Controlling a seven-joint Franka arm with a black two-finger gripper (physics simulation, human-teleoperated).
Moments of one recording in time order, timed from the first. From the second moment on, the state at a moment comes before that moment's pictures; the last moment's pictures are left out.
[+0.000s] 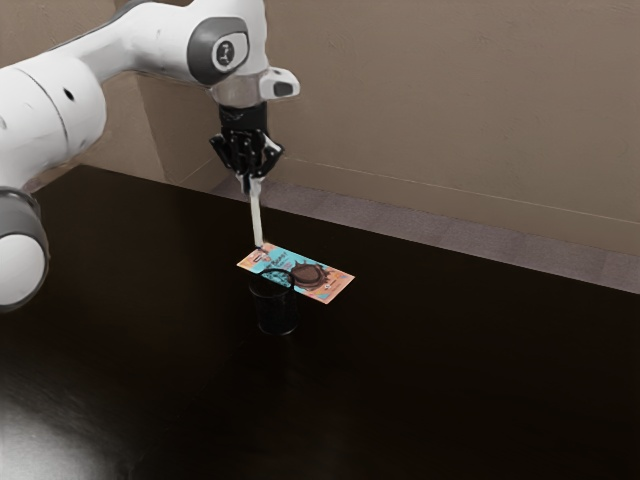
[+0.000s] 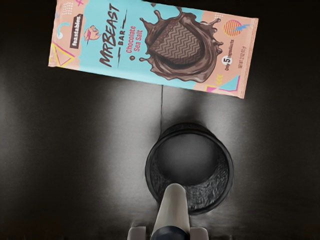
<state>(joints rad) -0.08 0.46 0.04 -1.15 0.05 1.53 -0.08</state>
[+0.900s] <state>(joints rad) -0.02 0.81 0.18 -1.24 0.04 1.05 -0.12</state>
